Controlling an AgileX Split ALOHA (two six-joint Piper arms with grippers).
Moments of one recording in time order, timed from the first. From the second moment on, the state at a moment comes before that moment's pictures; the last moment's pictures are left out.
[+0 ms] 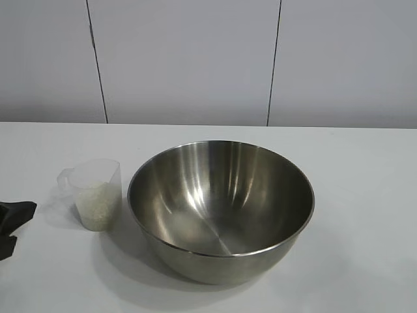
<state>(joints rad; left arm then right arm) -0.18 1.97 -0.25 0.14 -1.15 0.28 -0.08 -0.02 -0.47 -0.08 1.08 0.06</state>
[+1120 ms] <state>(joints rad) -0.18 2.13 -0.49 0.16 -1.15 0.30 -0.08 -0.02 -0.47 -0.08 1.08 0.06</state>
